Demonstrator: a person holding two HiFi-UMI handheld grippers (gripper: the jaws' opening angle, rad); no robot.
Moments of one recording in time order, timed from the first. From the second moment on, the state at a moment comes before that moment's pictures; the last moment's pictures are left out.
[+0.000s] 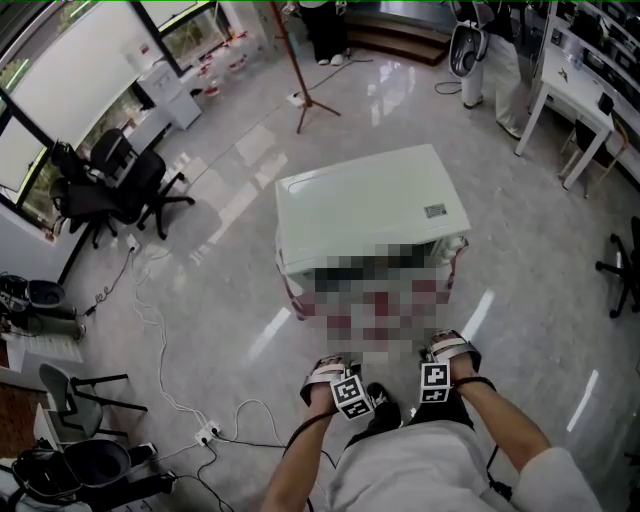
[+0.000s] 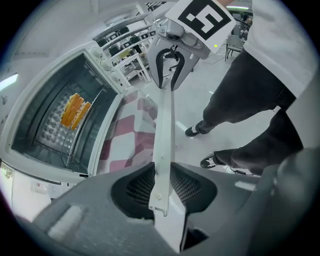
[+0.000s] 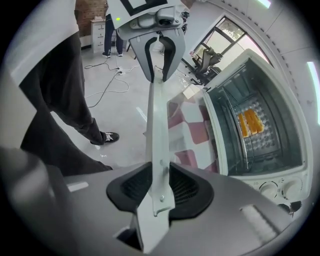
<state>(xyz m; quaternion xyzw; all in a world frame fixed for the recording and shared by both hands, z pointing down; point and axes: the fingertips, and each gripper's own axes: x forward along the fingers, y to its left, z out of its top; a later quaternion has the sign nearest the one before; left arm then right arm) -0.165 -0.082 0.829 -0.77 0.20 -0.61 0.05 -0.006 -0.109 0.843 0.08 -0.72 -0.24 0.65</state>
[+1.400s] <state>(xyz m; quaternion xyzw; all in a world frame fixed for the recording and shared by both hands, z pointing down) -0.165 -0.082 0.877 -0.79 0.24 -0.56 -0.05 0.011 -0.083 0.892 0.10 -0.73 -0.11 0.66</state>
